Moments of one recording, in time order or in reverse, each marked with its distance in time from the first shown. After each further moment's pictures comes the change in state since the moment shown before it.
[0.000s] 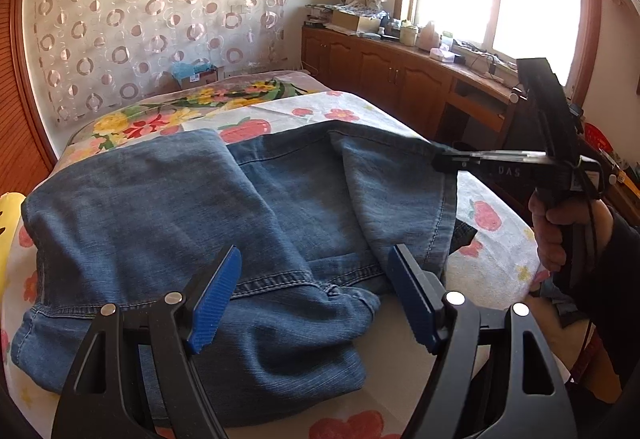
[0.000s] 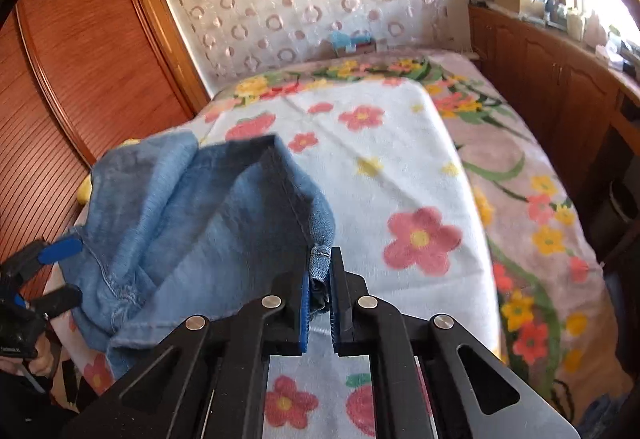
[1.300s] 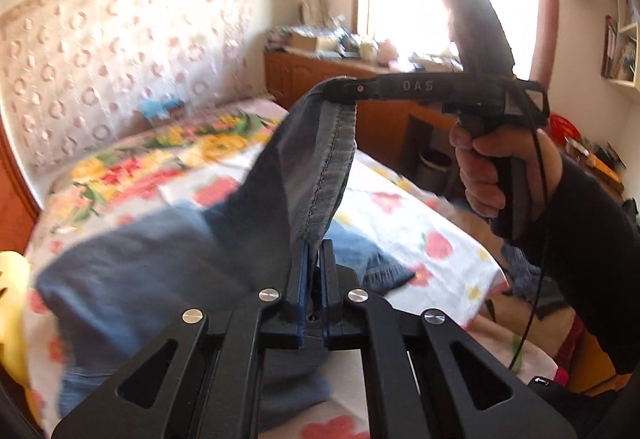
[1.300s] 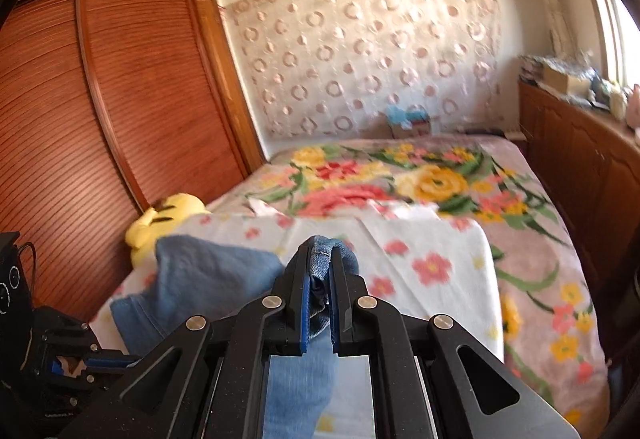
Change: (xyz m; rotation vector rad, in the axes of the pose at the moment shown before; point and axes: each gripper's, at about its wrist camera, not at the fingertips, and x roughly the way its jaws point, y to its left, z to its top) left arm -0.064 -0.015 0.054 0.108 -0.084 -0.073; right arm -0.035 0.054 0.084 -0.148 -0.221 0.168
